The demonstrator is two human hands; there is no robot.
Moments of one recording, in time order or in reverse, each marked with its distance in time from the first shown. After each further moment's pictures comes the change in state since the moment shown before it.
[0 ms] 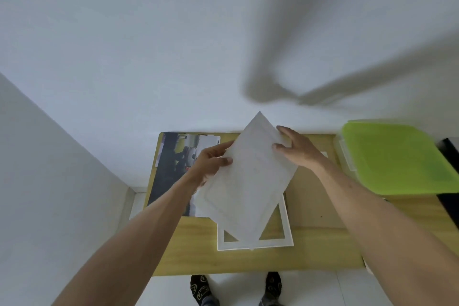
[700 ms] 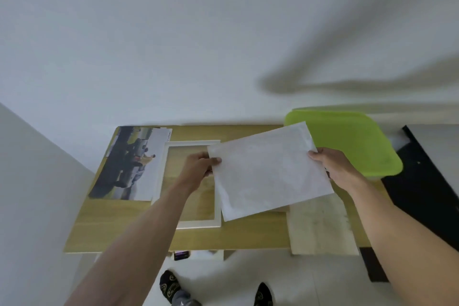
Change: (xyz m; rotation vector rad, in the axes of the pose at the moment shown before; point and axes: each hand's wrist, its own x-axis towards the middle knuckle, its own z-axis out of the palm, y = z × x) left_hand -0.003 -0.059 0.198 0.019 0.256 -0.050; right_hand -0.090 0.240 -0.157 0.596 0.141 0.318
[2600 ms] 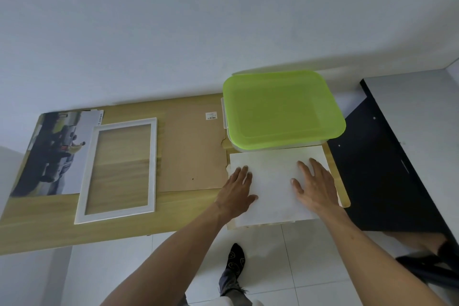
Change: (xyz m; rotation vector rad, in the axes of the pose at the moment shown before) left_hand -0.025 -0.154 0.252 1.466 -0.417 0.459; right_hand 0.016 0.209 -0.120 -1.125 0.178 -0.292
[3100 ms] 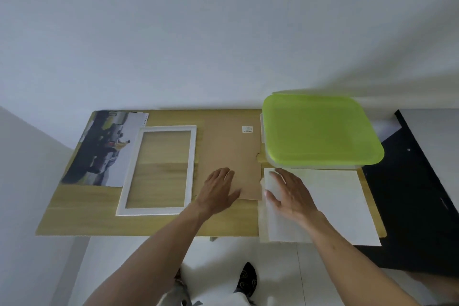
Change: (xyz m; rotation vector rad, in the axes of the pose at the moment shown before) left_hand -0.067 -0.112 -0.063 0.032 0.243 -0.110; right_hand 0.001 -0.156 -0.021 0.132 0.030 -0.420
